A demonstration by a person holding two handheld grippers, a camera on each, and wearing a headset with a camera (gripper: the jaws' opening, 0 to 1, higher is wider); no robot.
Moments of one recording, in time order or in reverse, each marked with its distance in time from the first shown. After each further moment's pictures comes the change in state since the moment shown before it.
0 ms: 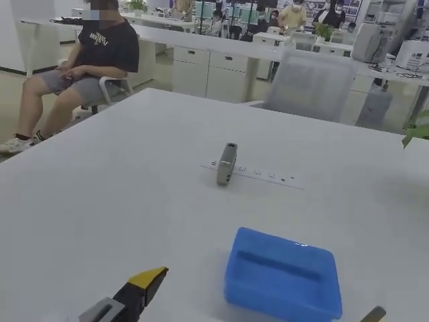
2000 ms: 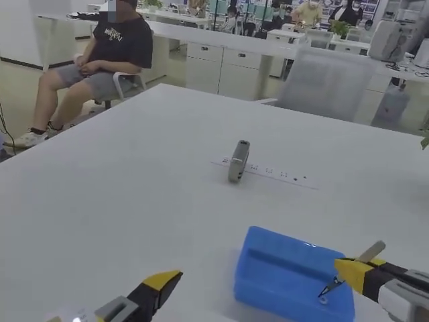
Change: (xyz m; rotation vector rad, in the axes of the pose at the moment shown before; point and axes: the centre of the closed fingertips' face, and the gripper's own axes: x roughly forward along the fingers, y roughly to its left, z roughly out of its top) left arm 0.000 -0.001 -0.007 -0.022 0.040 -0.014; right arm 0.023 -0.018 0.042 -0.036 -0.084 -0.029
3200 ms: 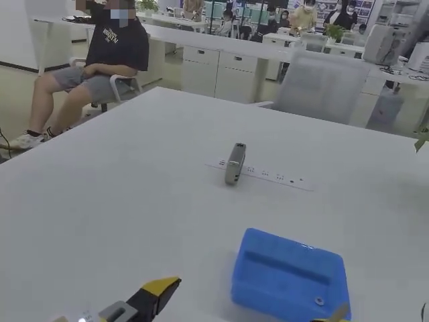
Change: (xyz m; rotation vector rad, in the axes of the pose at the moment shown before) left arm 0.000 0.000 -0.007 0.007 0.040 0.000; right arm 0.016 0.020 -0.078 0.057 0.149 0.037
